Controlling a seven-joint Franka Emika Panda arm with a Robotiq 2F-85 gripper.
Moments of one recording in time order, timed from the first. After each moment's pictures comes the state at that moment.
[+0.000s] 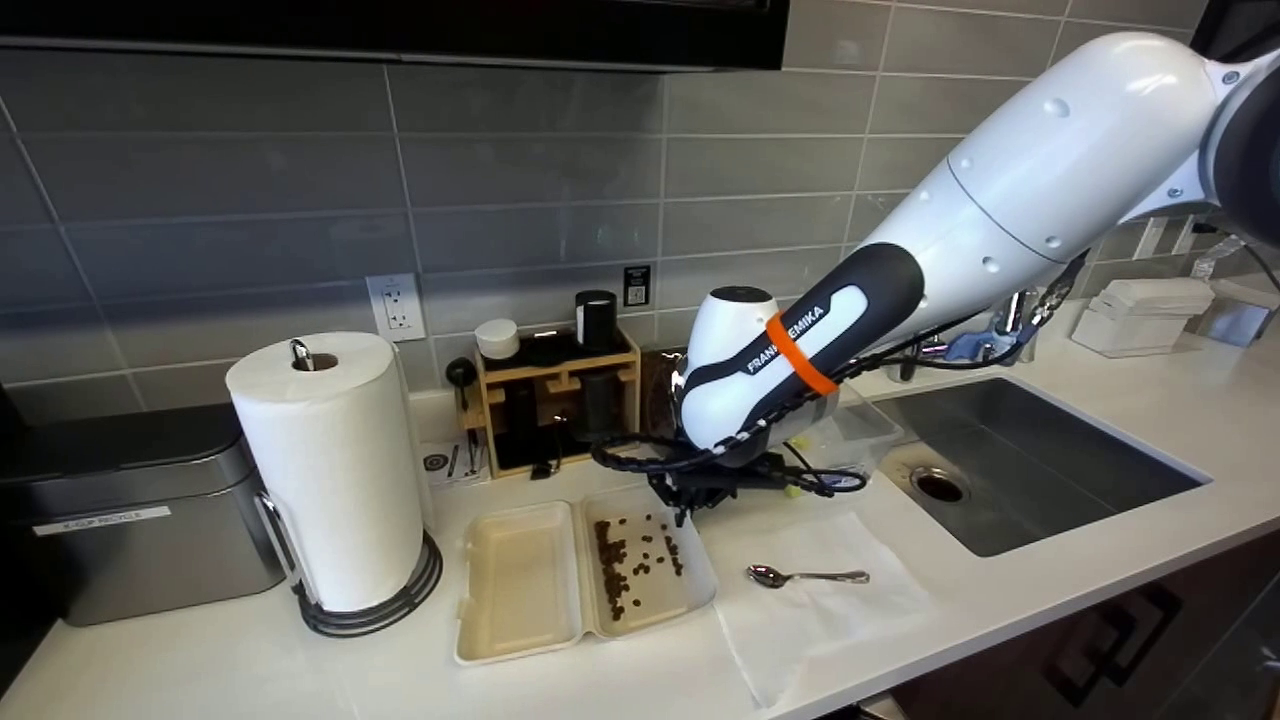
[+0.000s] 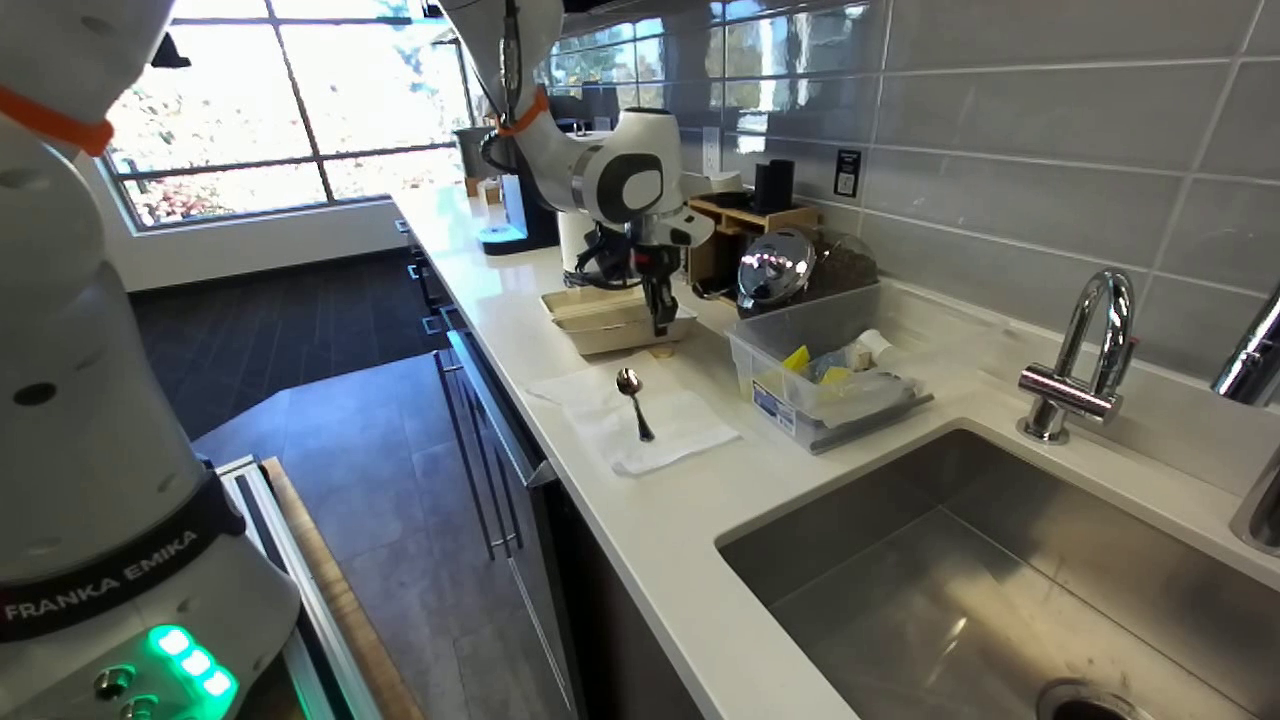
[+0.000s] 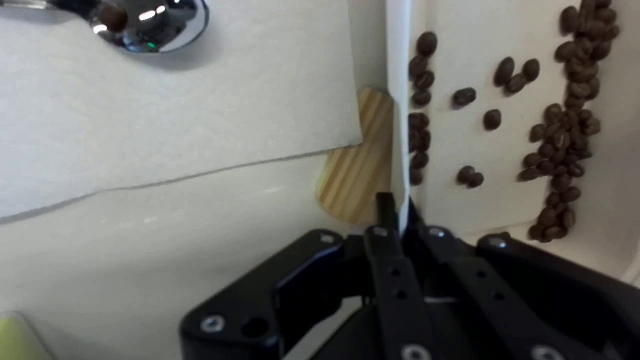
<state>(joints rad) 0.25 0.68 -0.04 -1.85 0.16 2.66 0.56</state>
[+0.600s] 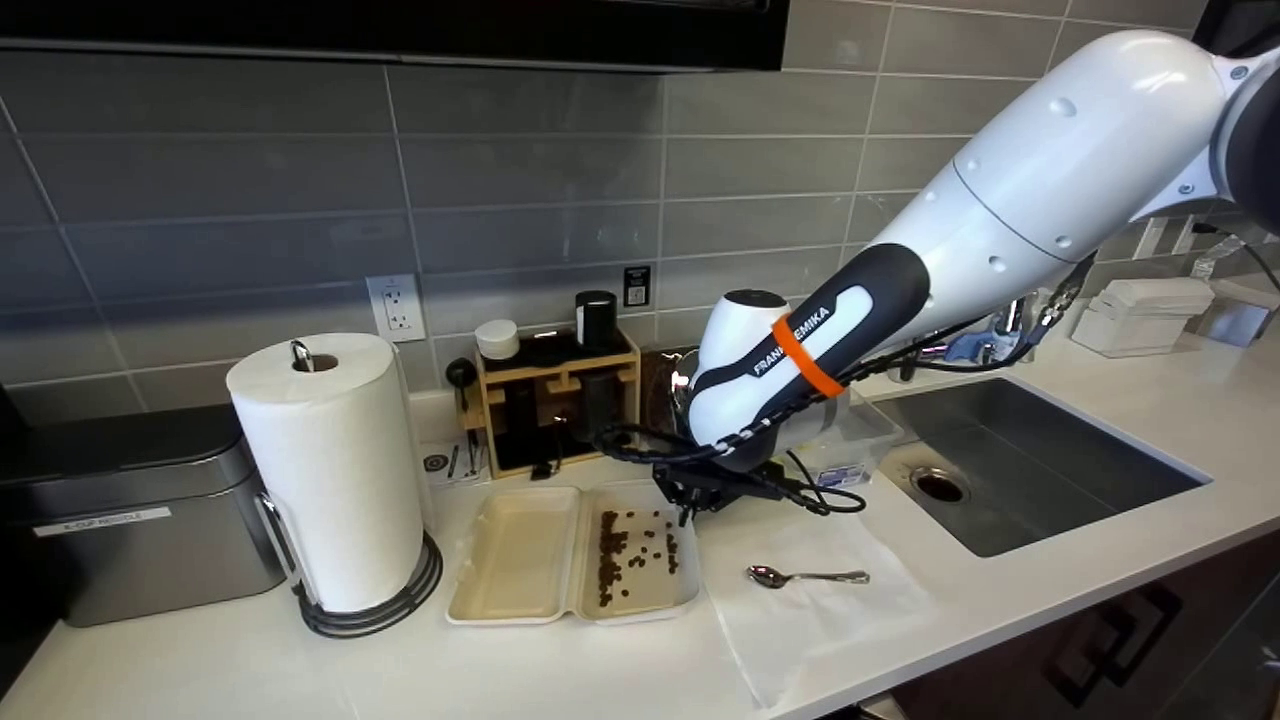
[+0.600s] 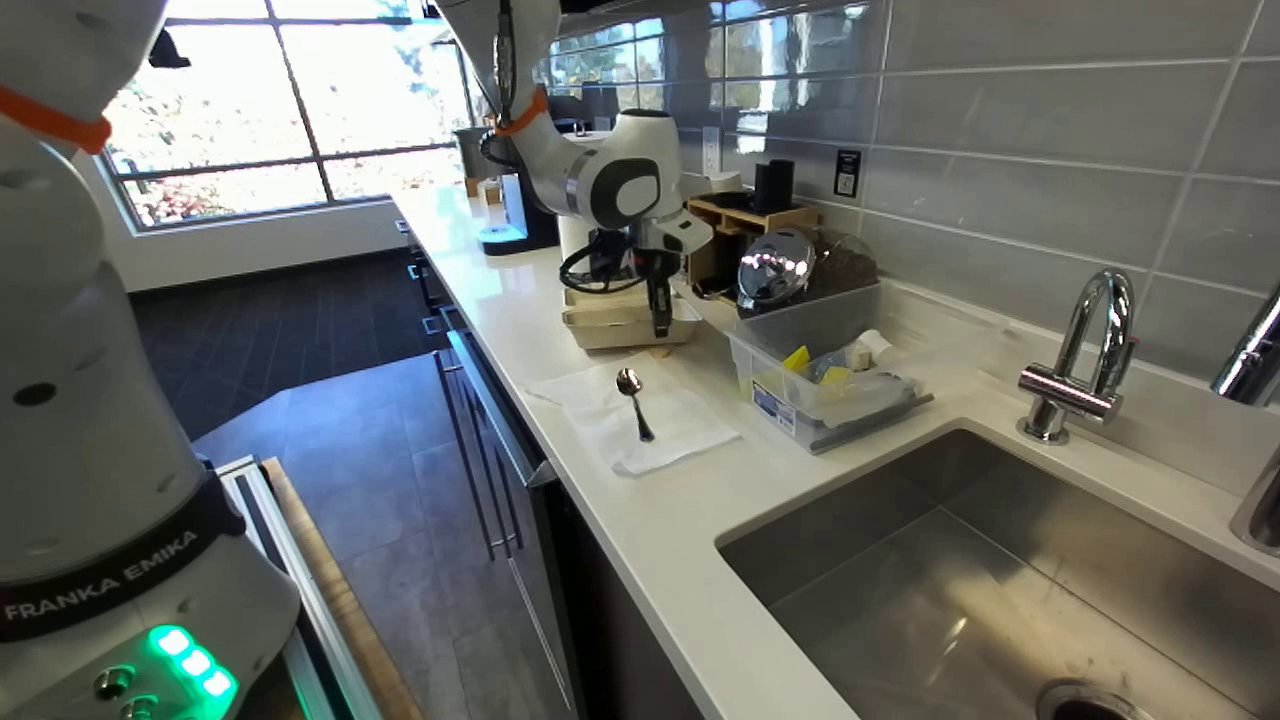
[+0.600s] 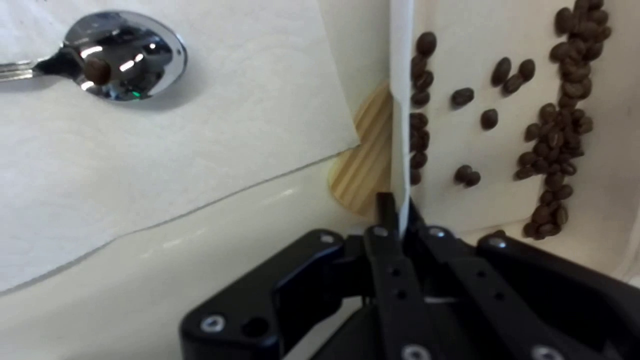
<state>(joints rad) 0.25 0.67 -0.04 -1.90 0.20 2.72 0.69</state>
